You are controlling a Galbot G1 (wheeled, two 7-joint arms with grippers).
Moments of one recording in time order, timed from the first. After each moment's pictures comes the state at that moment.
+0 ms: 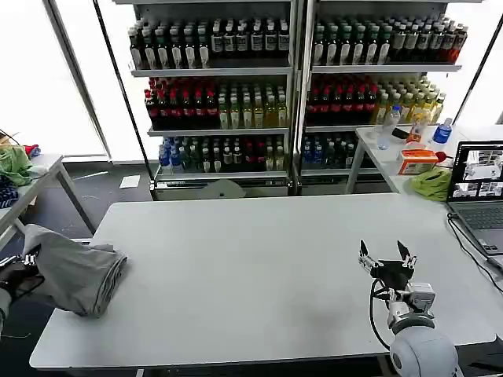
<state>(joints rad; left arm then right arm) 1.40 -0.82 -0.97 -1.75 -0.65 0.43 -0.02 -1.33 1.18 0.56 2.08 0.36 -0.39 0.27</state>
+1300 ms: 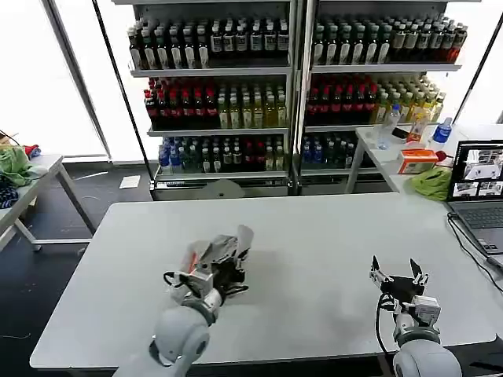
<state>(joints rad) 1.01 -1.21 -0.01 -1.90 -0.44 0.47 -0.21 -1.39 1.27 0.63 2.06 0.28 -0.42 0.26</state>
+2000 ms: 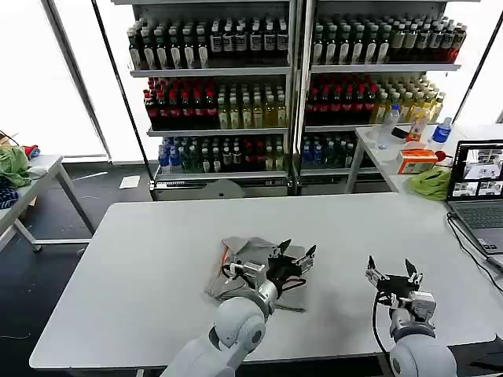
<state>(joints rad) 0.89 -1.41 0.14 -1.75 -0.55 0.39 -0.23 -1.35 1.25 0.60 2.04 0.36 -0.45 0.29</state>
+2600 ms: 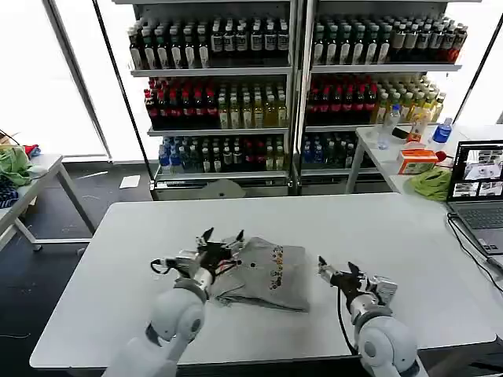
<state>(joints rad) 0.98 -1.23 -0.12 -1.89 -0.54 0.47 -0.35 -1.22 1.23 0.37 2.01 0.77 -0.55 0.41</state>
